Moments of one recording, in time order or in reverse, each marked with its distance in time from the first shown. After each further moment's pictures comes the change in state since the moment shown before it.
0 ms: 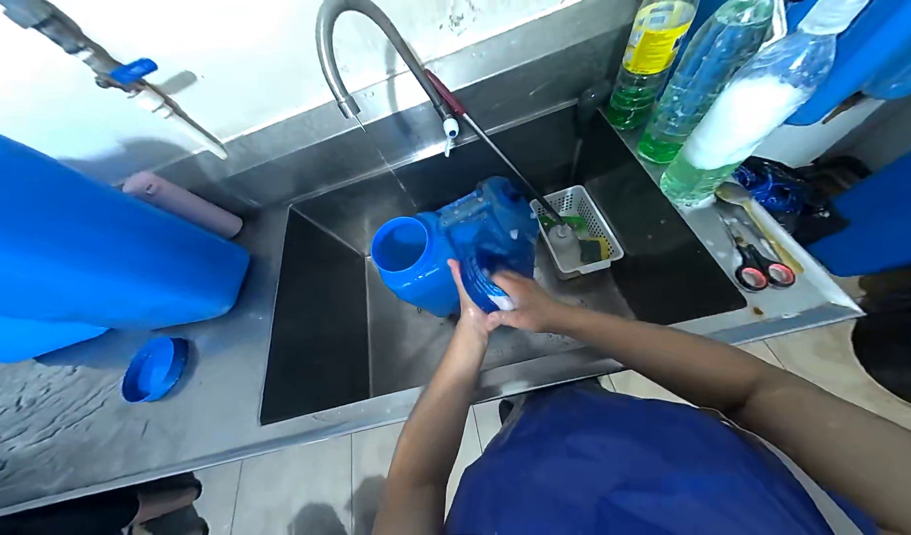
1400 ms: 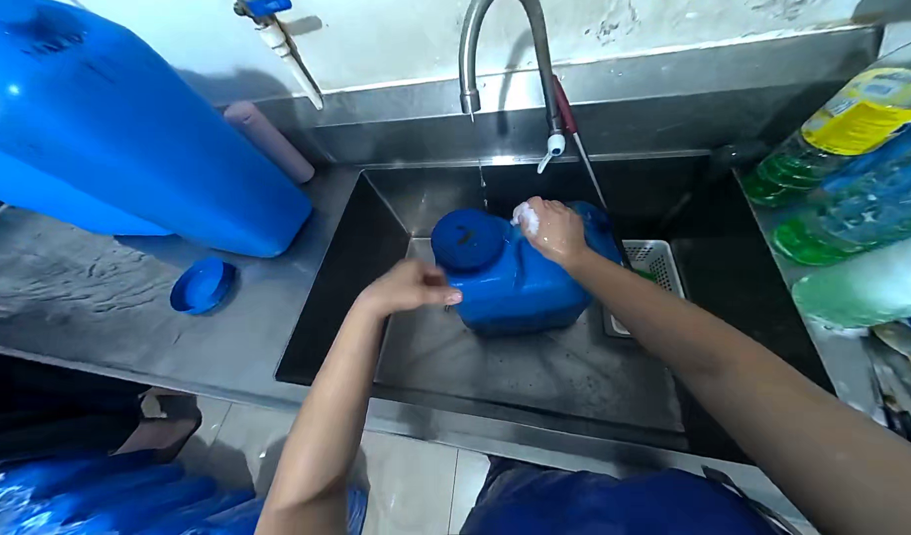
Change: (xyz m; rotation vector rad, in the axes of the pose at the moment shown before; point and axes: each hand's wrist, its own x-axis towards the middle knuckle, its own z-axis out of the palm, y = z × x) left_hand -0.032 0.205 -0.041 1.761 -0.065 0.191; right_hand 0.200 0.047 -0.042 -0.661 0.332 -0.125
